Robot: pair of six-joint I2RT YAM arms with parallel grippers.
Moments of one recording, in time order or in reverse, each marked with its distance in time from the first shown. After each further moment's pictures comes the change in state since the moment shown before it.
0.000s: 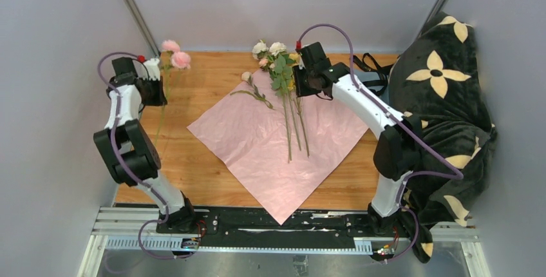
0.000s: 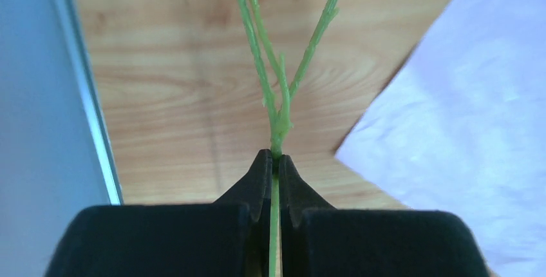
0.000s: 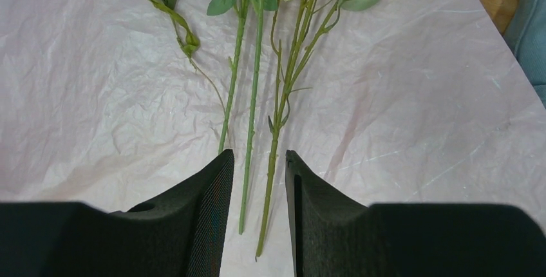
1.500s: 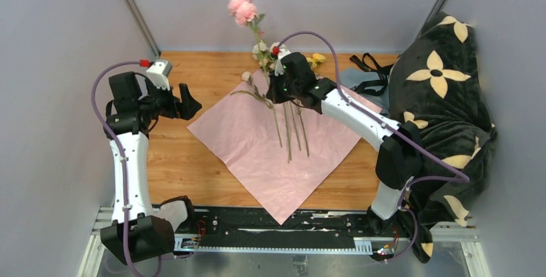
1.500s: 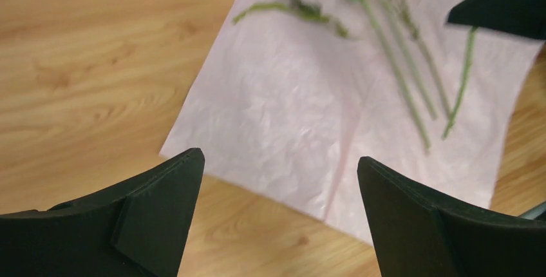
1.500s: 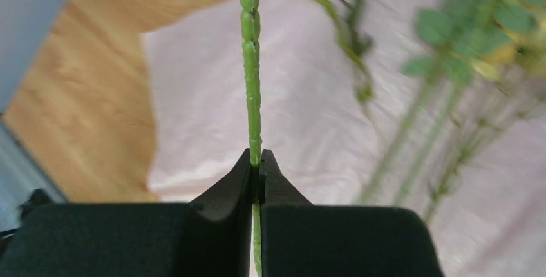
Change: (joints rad) left arm -0.127 -0.734 -0.185 -0.047 0.377 -0.295; right arm 0.215 -0.099 -0.123 0.377 -0.220 0.092
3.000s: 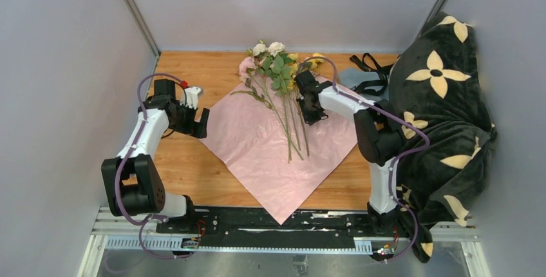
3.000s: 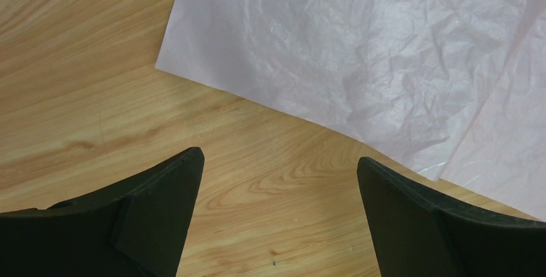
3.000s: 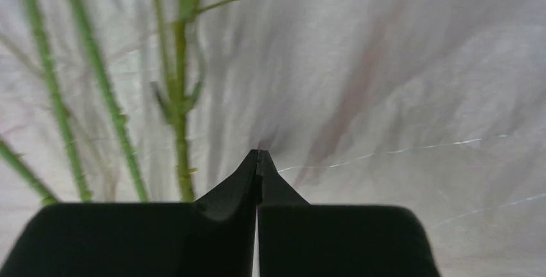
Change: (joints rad) left arm -0.156 0.341 -0.187 -0.043 -0.422 0.270; right arm -0.253 0.272 -0.100 -0.360 0.272 -0.109
